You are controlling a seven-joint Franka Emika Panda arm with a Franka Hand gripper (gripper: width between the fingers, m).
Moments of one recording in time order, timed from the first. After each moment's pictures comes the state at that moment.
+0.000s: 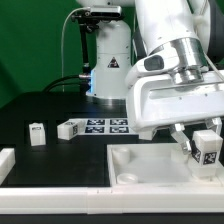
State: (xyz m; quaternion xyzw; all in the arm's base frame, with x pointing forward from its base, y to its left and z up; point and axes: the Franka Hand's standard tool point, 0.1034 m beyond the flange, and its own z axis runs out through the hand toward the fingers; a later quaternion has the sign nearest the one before) arm 0.616 0.117 0.069 -0.94 -0.16 -0.30 0.05
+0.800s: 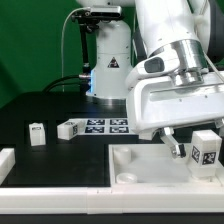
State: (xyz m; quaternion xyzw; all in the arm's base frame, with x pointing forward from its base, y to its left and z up) arm 0.614 0.118 0.066 -0.94 -0.16 -0.29 0.05
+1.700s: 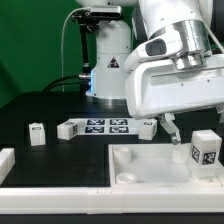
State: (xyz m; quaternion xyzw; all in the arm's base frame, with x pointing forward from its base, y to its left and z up) arm 0.619 0.120 0.087 -0.96 -0.17 -0.19 0.07
